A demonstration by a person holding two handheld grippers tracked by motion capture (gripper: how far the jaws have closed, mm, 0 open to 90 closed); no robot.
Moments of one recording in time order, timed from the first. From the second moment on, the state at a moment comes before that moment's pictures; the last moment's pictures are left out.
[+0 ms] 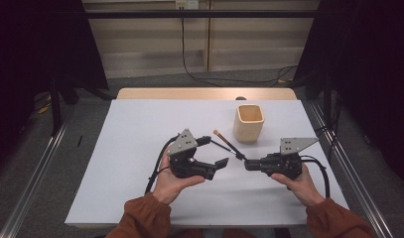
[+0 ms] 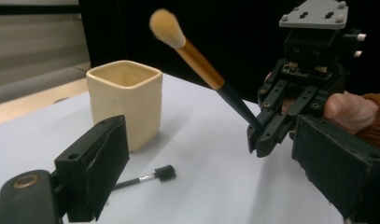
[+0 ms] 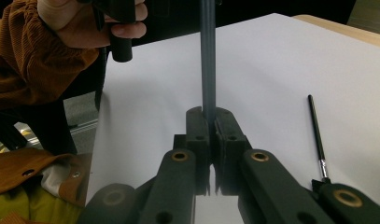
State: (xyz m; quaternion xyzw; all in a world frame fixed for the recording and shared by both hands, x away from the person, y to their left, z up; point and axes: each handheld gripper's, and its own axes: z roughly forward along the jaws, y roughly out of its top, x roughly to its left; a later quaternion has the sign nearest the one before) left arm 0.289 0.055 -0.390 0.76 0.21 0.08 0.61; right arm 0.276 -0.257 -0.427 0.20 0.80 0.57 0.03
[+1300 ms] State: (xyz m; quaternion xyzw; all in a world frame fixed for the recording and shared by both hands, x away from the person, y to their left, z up) left arm 0.297 0.047 -0.380 0.75 0.19 0.05 0.63; right arm 0.274 -0.254 -0.428 0.19 0.80 0.57 0.02
